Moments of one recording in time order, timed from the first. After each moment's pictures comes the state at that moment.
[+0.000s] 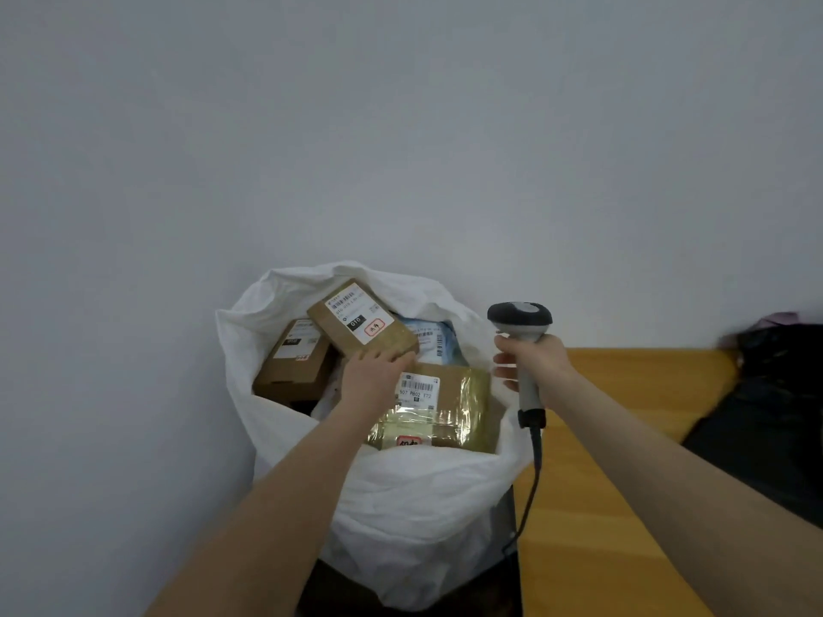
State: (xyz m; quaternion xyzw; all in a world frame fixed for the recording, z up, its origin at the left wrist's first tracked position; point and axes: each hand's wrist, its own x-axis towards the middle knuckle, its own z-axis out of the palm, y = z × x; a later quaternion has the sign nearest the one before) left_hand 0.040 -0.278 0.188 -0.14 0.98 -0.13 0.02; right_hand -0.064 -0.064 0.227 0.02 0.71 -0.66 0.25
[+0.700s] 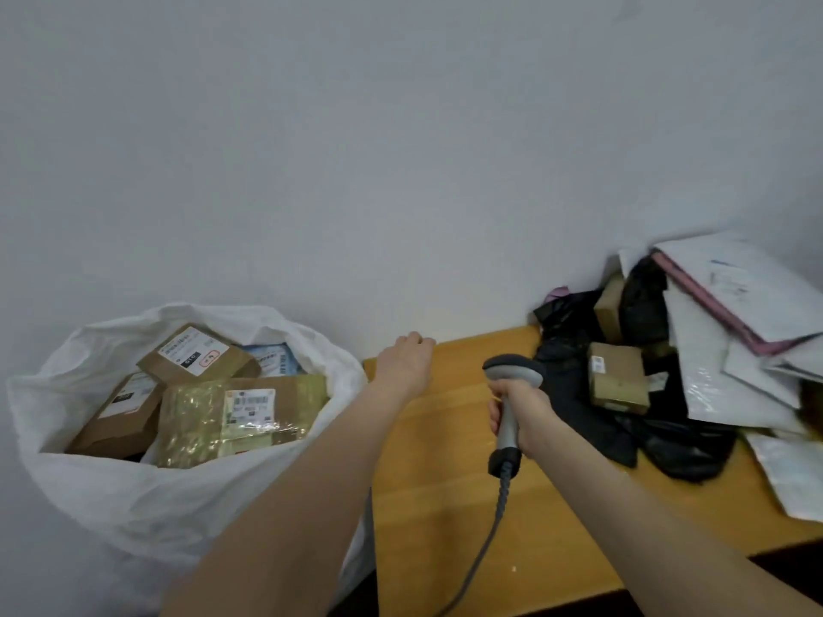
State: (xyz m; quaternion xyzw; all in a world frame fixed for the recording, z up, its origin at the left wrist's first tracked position) left_hand -0.061 0.001 0.220 0.00 1.00 -0.01 0.02; right_hand -0.039 0.180 0.200 0.22 0.60 -0.73 0.25
